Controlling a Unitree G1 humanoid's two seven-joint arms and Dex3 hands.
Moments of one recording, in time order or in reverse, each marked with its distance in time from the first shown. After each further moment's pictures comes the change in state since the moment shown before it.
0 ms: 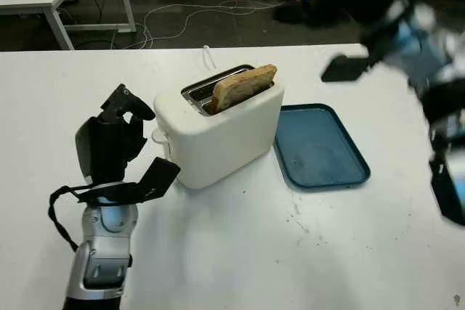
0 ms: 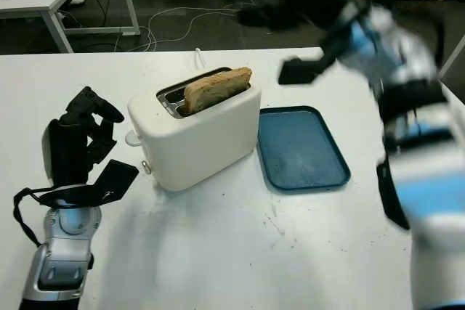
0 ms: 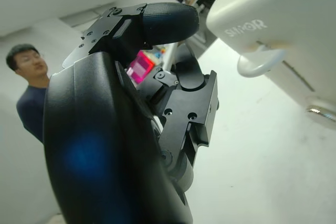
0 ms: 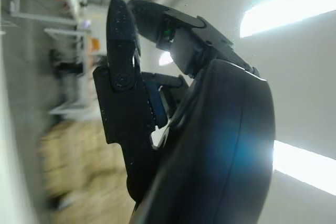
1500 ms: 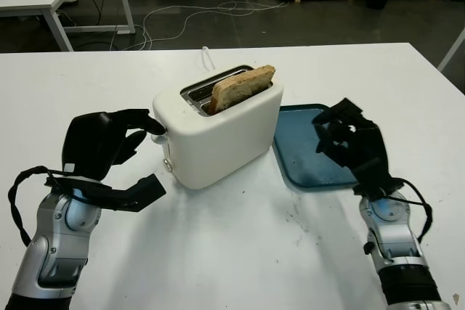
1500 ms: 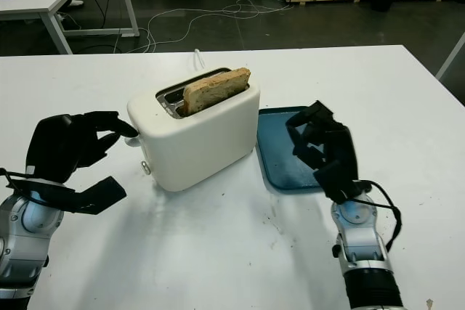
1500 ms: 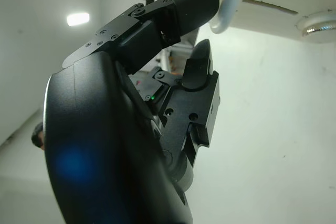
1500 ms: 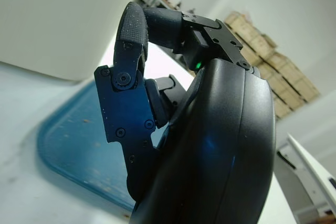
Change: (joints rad) left arm 0.011 0.263 -0.018 -0.008 0.068 -0.040 -0.271; right arm 0.699 0.315 -0.220 -0.669 0.383 0.465 0.266
